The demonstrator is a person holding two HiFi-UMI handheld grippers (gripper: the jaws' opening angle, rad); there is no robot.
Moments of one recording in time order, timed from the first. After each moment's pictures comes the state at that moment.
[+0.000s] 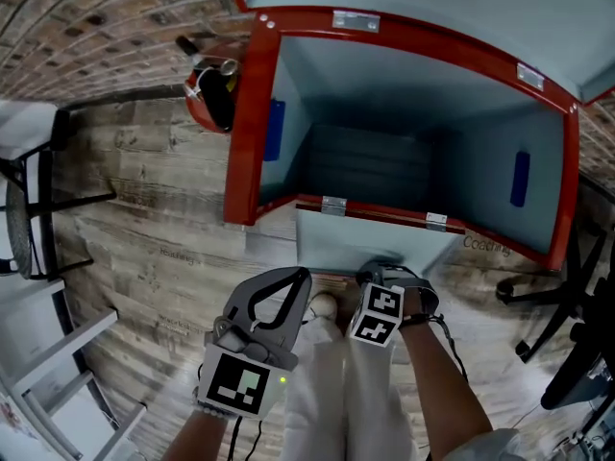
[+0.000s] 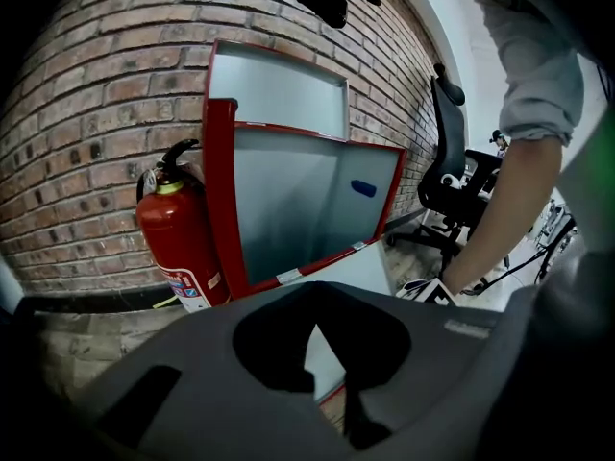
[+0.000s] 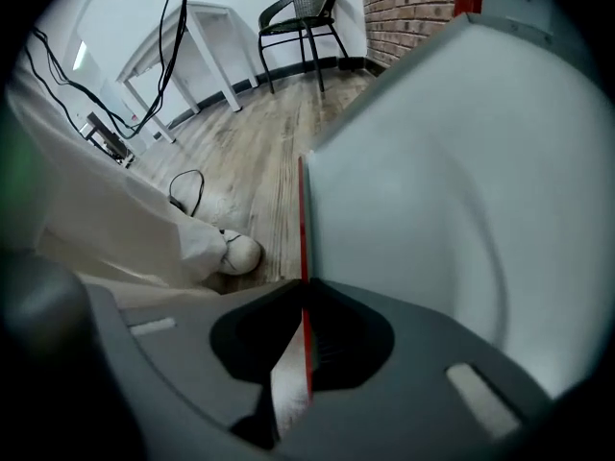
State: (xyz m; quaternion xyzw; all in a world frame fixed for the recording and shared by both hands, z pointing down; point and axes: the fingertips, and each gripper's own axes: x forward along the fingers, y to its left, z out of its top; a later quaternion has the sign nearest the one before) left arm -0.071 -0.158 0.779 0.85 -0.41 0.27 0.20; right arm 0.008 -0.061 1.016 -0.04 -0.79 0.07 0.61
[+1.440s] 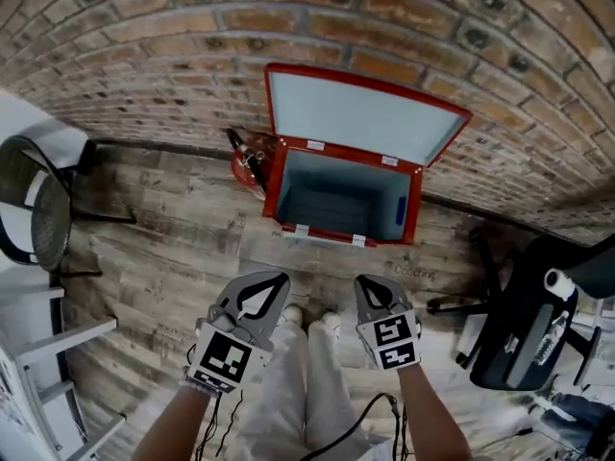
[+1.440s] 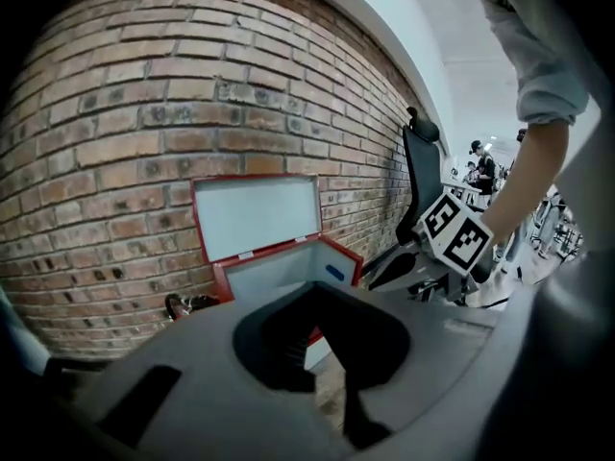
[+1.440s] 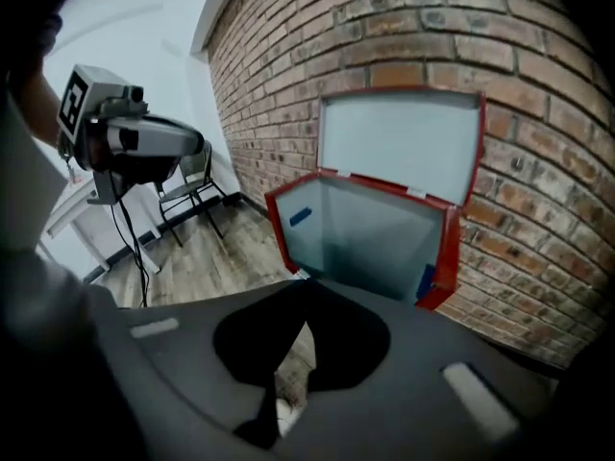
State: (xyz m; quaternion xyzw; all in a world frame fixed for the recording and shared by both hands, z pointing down) left arm -0.052 -0.136 0.528 0.87 -0.40 0.24 0.15; right arm 0.071 -0.140 0.637 0.35 -0.84 0.21 0.35
